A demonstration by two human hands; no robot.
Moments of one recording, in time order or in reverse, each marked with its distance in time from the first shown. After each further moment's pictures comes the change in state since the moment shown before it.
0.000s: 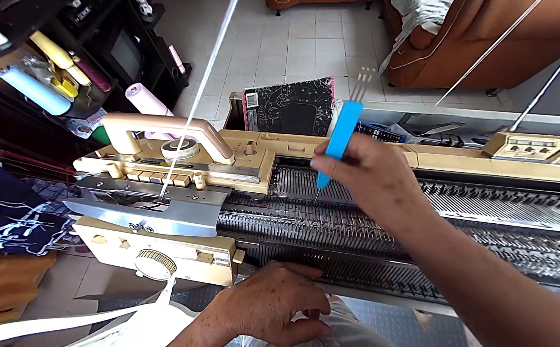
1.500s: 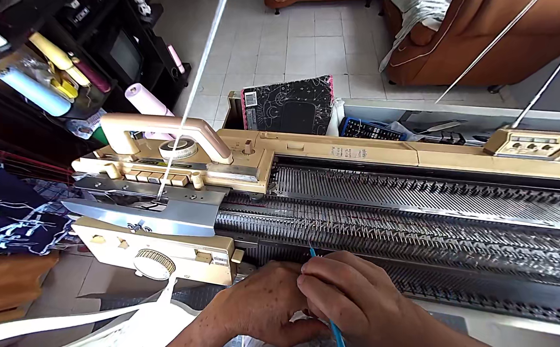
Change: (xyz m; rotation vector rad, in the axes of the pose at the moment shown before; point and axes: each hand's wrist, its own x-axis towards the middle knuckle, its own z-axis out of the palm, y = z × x) left_hand 0.001 0.004 -0.003 0.097 0.082 0.056; right_hand -0.104 0.027 0.041 -0.148 0.093 -0.858
